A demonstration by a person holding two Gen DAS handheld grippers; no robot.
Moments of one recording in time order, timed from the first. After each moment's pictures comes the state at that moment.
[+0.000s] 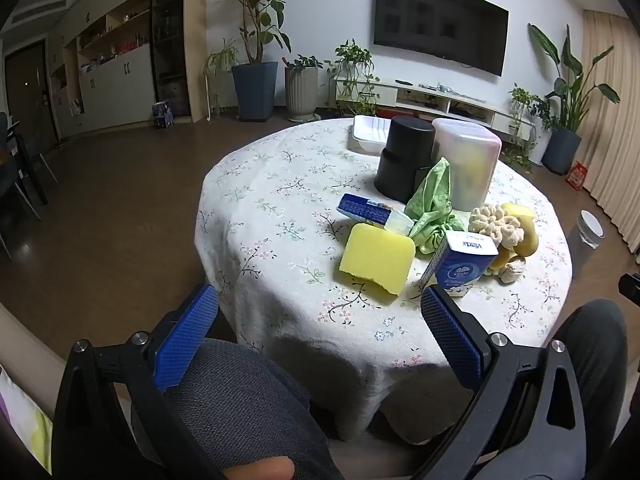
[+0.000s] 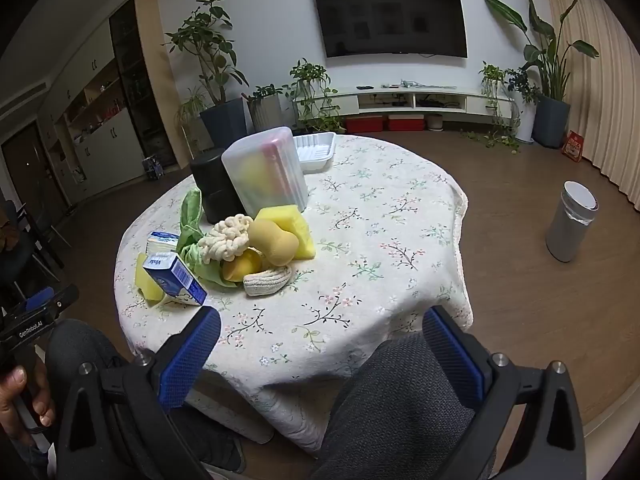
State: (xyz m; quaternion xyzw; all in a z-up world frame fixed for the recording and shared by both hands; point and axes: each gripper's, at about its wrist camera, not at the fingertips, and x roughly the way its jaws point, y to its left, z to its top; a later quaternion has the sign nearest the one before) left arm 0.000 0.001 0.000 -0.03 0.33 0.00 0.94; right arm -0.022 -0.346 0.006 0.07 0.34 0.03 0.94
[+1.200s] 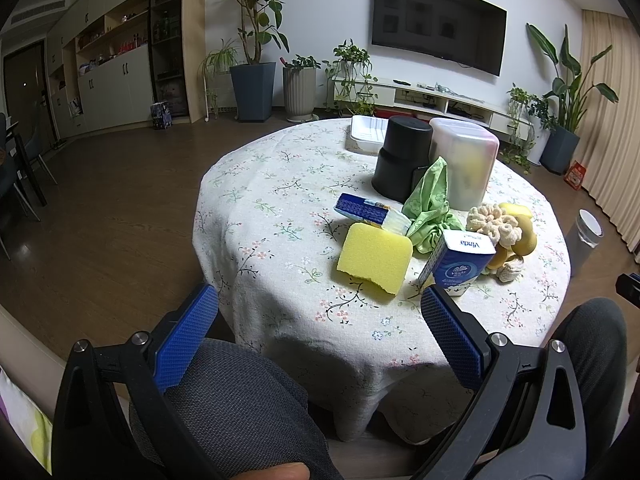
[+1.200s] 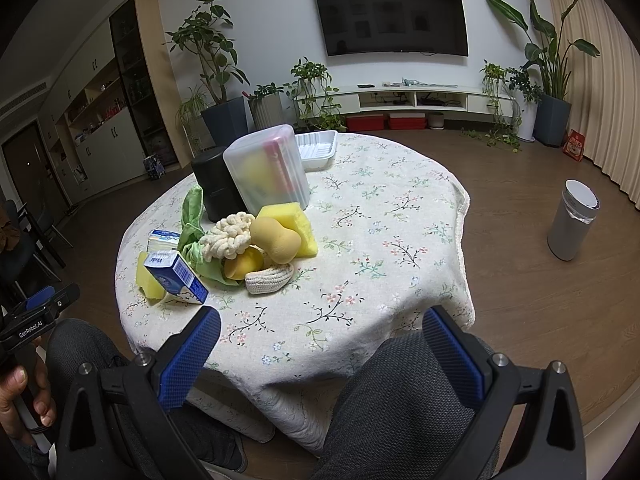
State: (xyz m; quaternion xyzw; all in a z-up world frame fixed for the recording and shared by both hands) left arm 0.000 0.000 0.000 -0.02 0.33 0.00 0.94; right arm -0.022 -0.344 0.004 0.07 0.34 0.03 0.94
